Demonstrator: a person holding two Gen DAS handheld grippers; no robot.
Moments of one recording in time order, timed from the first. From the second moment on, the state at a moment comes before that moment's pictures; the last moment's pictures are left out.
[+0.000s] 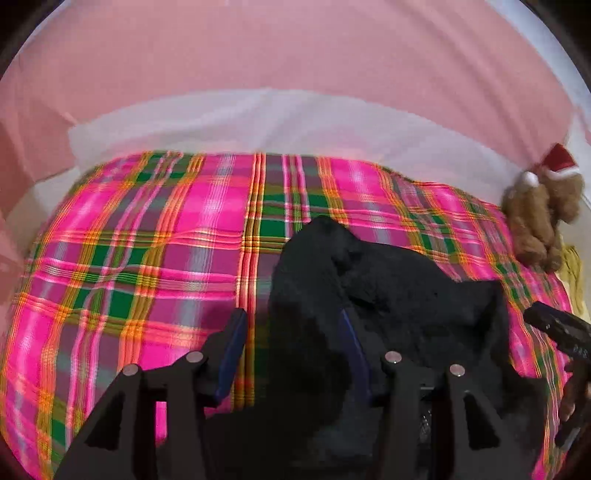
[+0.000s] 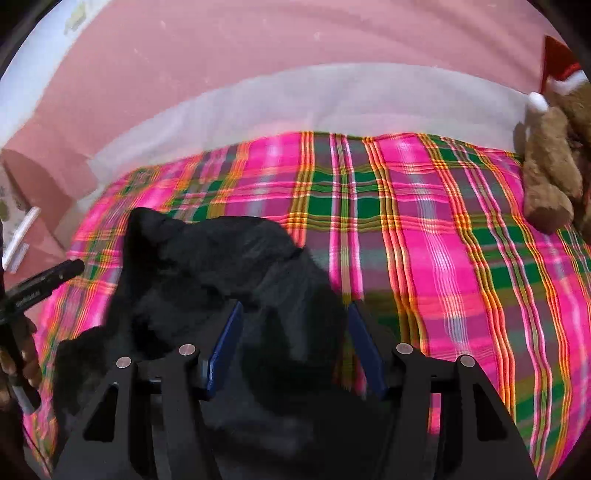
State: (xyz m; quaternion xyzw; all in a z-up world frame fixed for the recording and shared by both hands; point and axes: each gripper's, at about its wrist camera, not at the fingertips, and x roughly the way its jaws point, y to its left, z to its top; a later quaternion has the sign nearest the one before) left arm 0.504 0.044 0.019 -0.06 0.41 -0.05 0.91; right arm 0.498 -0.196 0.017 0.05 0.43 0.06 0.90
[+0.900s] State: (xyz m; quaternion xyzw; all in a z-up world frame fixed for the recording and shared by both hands) left arm 0.405 0.061 0.062 -0.12 0.30 -0.10 0.94; right arm 0.390 -0.176 0.066 0.05 0.35 0.11 0.93
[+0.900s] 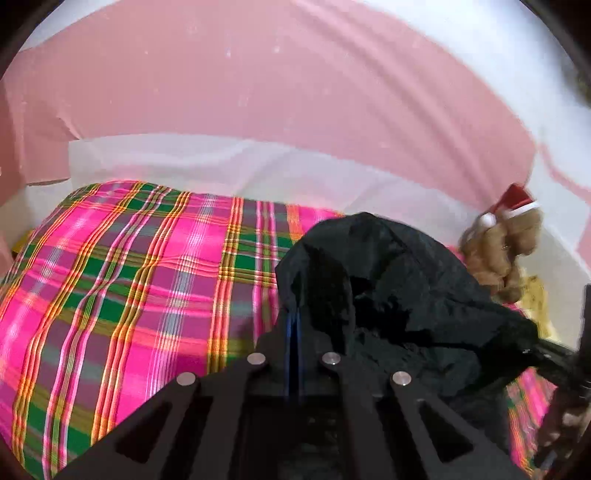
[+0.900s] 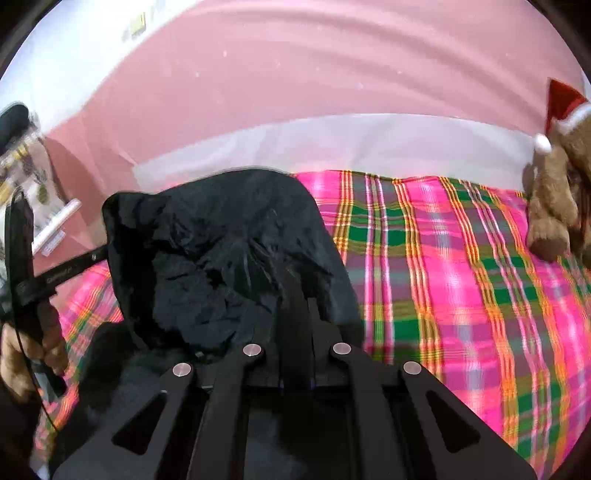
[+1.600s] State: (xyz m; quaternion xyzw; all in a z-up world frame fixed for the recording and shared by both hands) left arm 0.240 0.108 -0.020 -0.14 0.41 -0.06 0.90; right arm 0.230 -0.181 -0.002 0.11 0.41 0.12 0.90
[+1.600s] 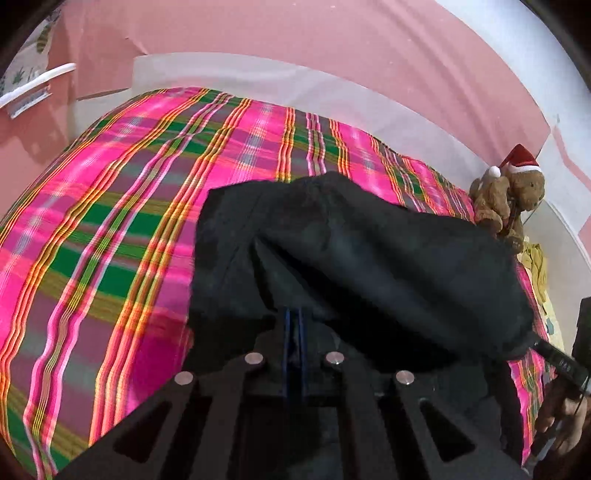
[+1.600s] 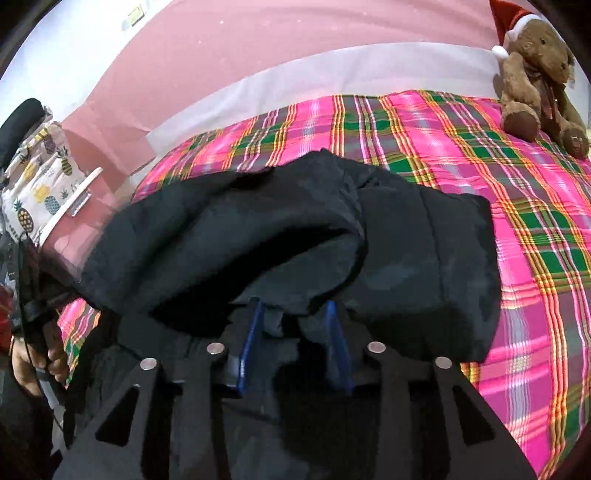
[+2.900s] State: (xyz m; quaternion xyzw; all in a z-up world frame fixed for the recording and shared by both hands) left arm 0.249 0.011 -0.072 -0.10 0.44 -0.16 0.88; right arm 0.251 -0.105 -0.076 0.08 0.45 0.14 0.88
